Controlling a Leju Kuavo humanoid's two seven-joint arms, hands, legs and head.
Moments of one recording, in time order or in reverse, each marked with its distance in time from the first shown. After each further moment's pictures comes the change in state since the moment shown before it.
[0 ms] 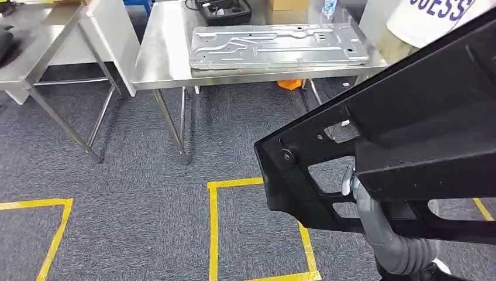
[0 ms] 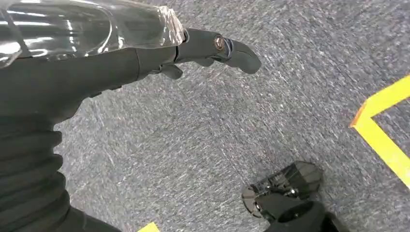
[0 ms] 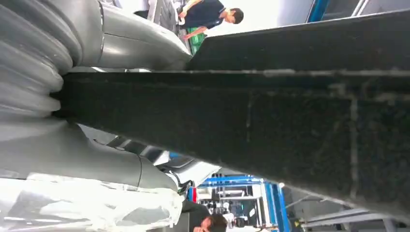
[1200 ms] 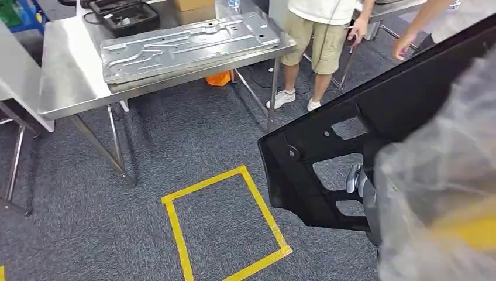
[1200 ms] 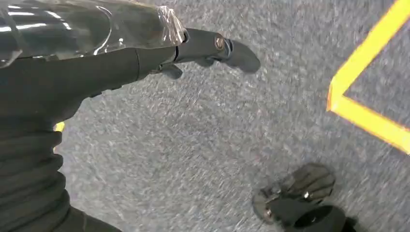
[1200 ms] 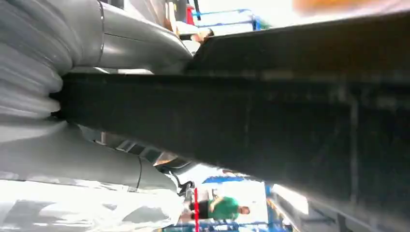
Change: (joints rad) left arm 0.002 0.000 0.003 0.000 -0.018 -0.003 0.021; right arm 0.009 0.002 -0.009 -0.003 -0.003 -0.026 0.000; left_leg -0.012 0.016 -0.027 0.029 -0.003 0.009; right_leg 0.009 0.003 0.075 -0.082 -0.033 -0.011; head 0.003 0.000
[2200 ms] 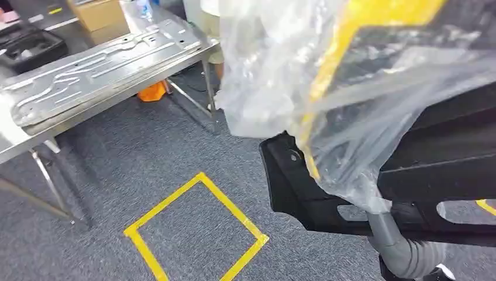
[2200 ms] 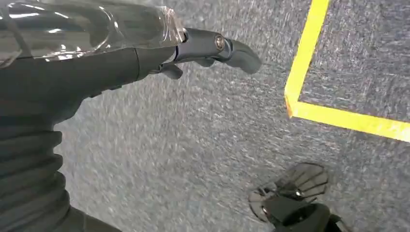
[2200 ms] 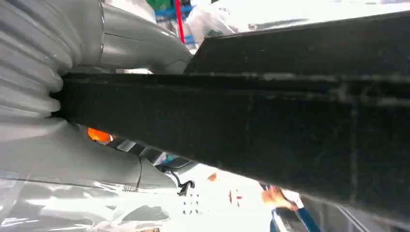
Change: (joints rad) left arm -0.009 0.000 0.008 0.000 -0.020 -0.004 0.002; right arm 0.028 0.003 -0.002 -0.007 -0.008 -0.001 -0.018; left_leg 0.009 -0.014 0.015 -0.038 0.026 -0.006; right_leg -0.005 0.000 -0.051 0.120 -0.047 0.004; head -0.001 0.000
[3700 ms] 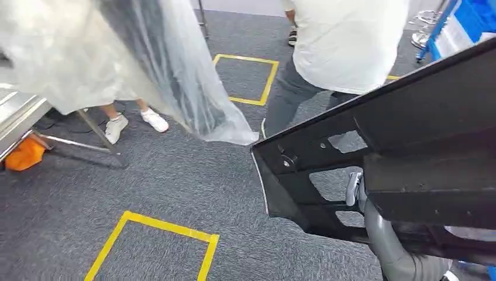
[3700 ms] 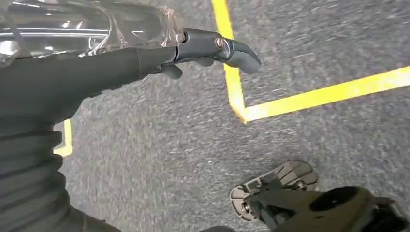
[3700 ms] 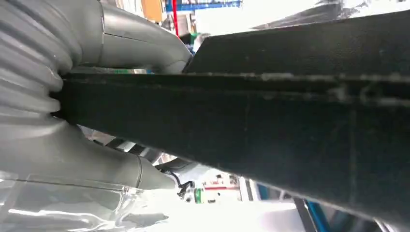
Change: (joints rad) left arm 0.016 -0.010 0.061 0.000 0.000 0.016 -0.017; right arm -0.017 0.000 0.026 -0.031 0.039 0.057 0.004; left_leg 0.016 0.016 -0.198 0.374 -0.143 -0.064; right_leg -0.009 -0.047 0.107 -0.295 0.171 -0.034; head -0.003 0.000
